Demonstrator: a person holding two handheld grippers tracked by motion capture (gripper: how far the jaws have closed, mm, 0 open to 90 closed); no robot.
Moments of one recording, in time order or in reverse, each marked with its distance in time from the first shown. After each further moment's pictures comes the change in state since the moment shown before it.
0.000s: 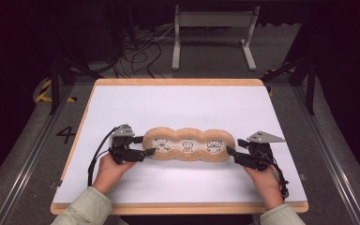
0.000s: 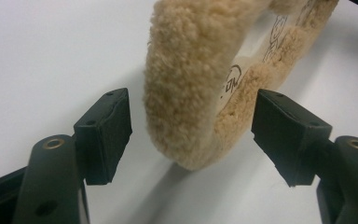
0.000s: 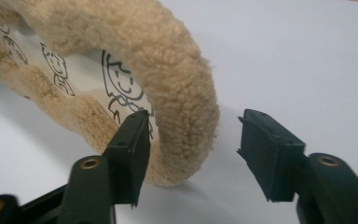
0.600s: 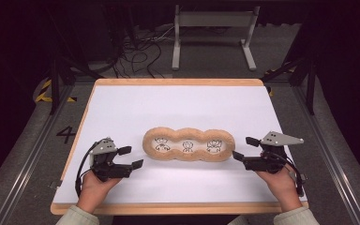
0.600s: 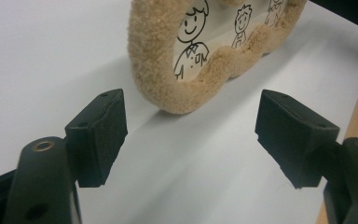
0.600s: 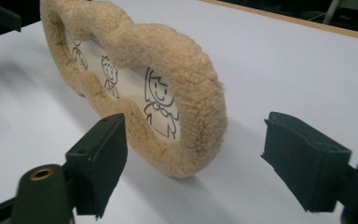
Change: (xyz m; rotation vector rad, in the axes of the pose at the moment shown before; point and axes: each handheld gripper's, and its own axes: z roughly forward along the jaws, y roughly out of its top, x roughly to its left) left arm -0.026 -0.026 -0.055 -0.050 0.037 -0.036; right arm -0.015 0.002 -0.033 -0.077 0.158 -0.100
